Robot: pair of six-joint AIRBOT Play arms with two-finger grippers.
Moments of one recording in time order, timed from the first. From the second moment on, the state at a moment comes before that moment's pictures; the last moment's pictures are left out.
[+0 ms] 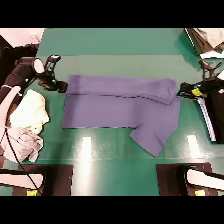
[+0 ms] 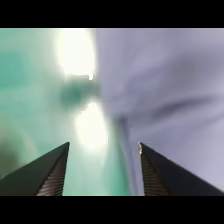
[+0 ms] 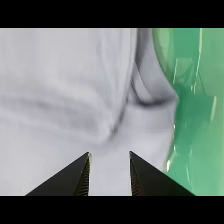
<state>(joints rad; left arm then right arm) -0.05 -1.54 1.38 1.53 -1.16 -1.48 -0.25 -1.32 1.17 -1.25 1.20 1.46</state>
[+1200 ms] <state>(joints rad) 0.09 -1.20 0.73 1.15 -1.16 -1.38 -0.26 -1.13 1.17 -1.17 1.46 1.39</state>
